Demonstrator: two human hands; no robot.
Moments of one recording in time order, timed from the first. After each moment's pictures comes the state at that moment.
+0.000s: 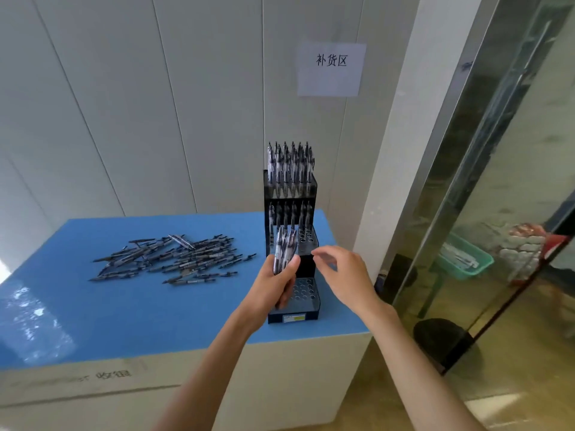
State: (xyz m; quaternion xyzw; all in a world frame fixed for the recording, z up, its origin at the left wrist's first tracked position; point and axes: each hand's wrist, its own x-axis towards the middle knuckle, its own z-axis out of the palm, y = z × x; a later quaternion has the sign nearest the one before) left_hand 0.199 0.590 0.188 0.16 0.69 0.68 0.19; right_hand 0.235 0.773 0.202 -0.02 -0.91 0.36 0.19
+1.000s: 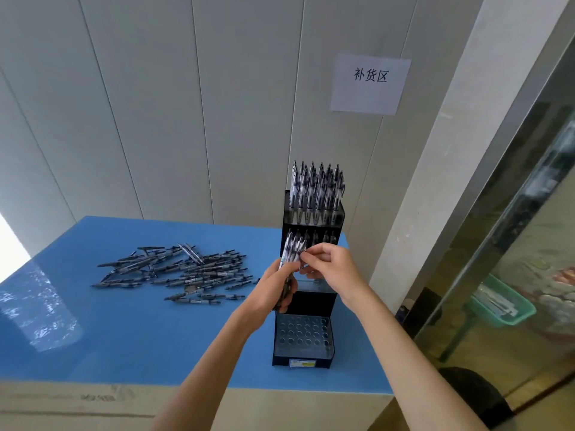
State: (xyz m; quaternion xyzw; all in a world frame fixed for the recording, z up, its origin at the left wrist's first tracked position) left_hand 0.103 0.603 0.190 0.10 0.69 0.69 0.20; right_hand 0.109 0.767 0.215 -0.02 -0.76 0.64 0.04
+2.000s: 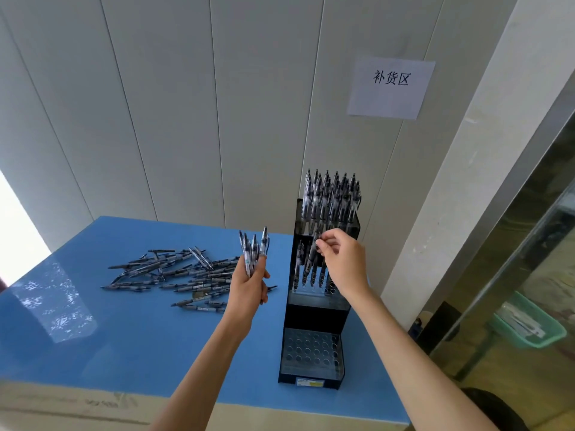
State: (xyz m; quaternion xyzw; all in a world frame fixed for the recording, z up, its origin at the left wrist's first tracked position) left_hand 0.072 0.571 0.177 -0.02 0.67 0.74 -0.03; right_hand 0.043 0.773 0.207 0.03 -0.86 0.42 0.29
